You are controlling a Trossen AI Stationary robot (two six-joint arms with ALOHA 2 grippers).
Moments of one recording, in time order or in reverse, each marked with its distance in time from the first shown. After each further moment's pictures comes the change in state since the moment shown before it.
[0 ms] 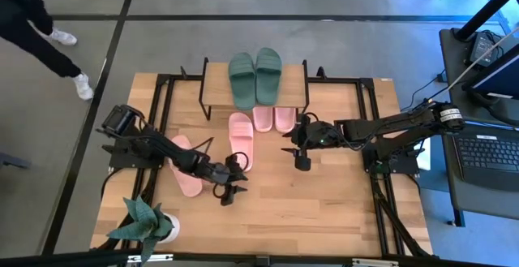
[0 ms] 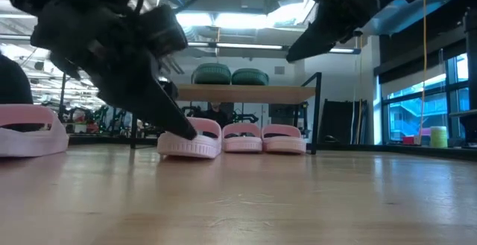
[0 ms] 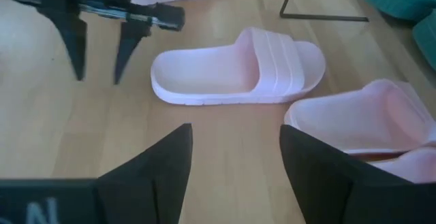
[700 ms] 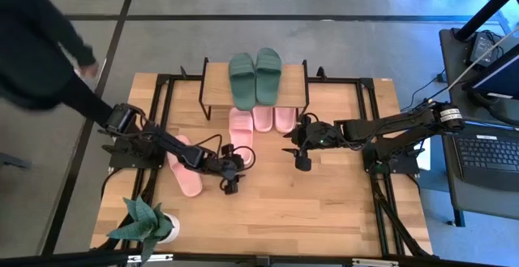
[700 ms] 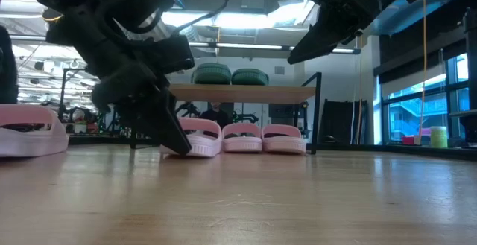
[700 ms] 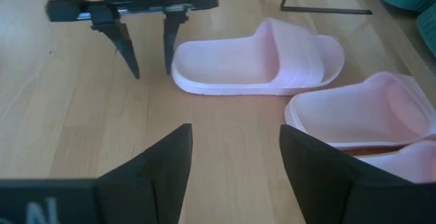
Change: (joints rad) left arm 0.070 0.002 0.074 -0.302 -0.148 0.017; right arm 0.000 0.000 0.000 -0.020 0.000 0.005
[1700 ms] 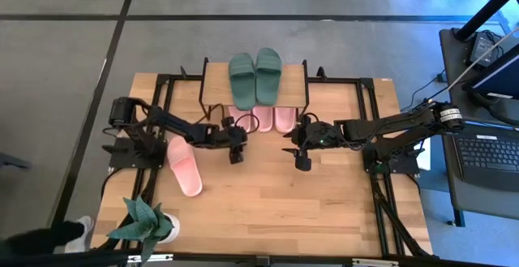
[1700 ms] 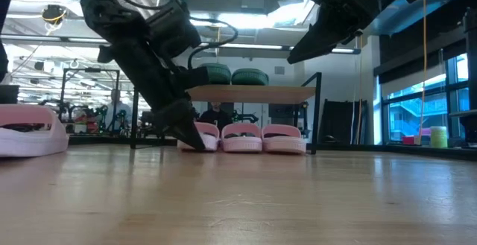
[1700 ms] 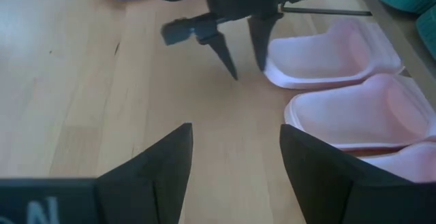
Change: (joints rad) left arm 0.327 0.000 0.000 -0.003 -0.005 0.268; right arm 0.000 0.000 0.000 0.003 0.000 -0.007
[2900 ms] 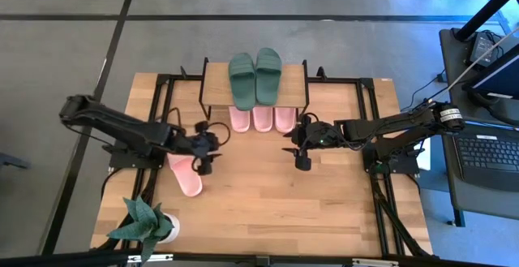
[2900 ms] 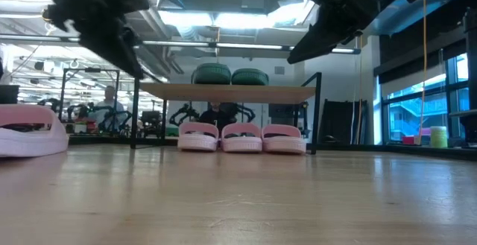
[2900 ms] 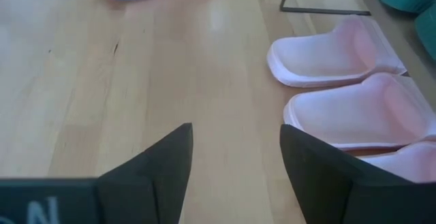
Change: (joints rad) left arm -0.264 -0.595 -0.001 -0.632 -0.027 -0.169; right arm 0.000 0.000 0.000 0.000 0.005 0.000
